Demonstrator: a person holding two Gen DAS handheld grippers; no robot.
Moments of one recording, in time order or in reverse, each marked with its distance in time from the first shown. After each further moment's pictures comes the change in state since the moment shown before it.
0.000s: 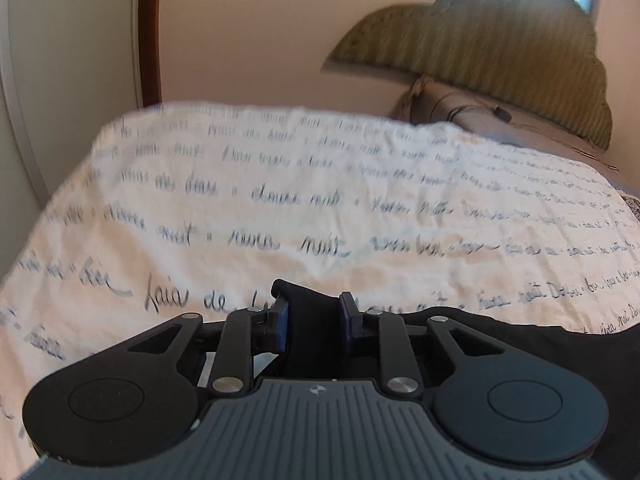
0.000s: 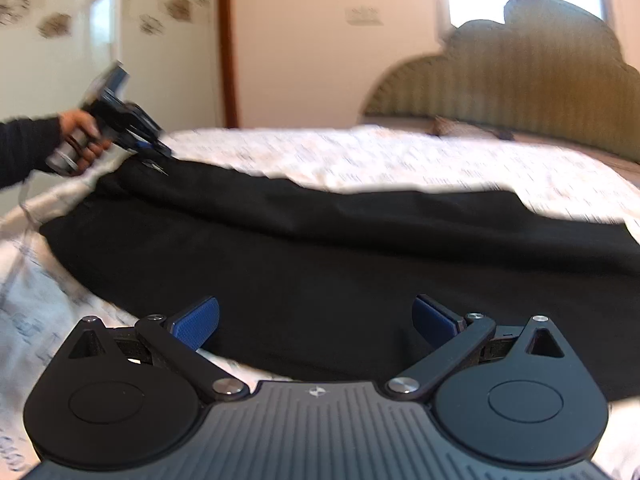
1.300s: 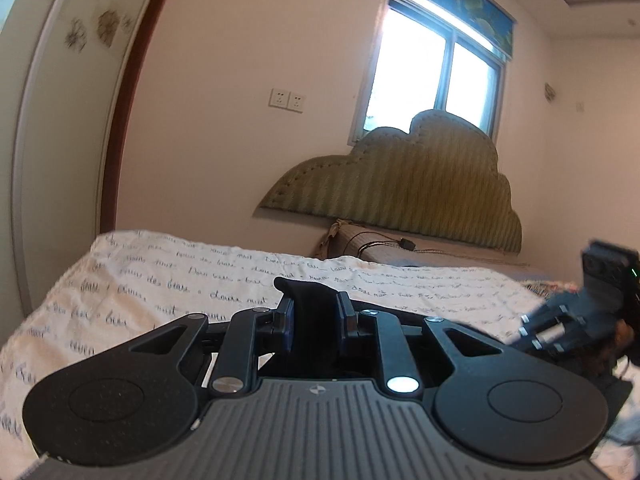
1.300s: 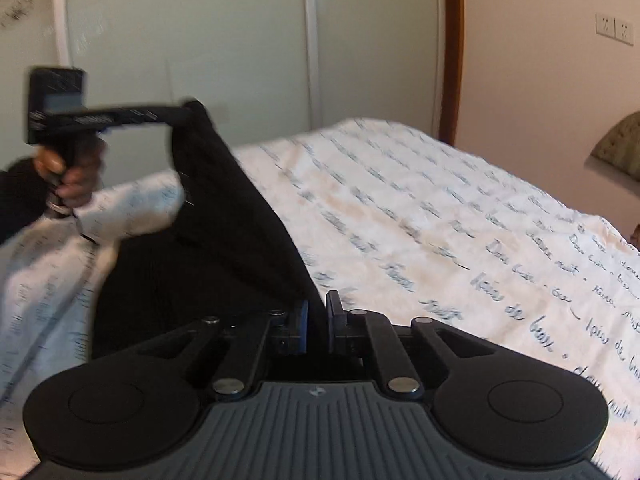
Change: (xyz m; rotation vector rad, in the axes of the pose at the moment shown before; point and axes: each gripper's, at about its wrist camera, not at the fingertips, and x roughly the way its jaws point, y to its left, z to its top) left arm -0.158 0.016 -0.088 -0.058 -0.454 -0.247; right arm 0.175 -0.002 0.173 -0.332 0.196 0.611
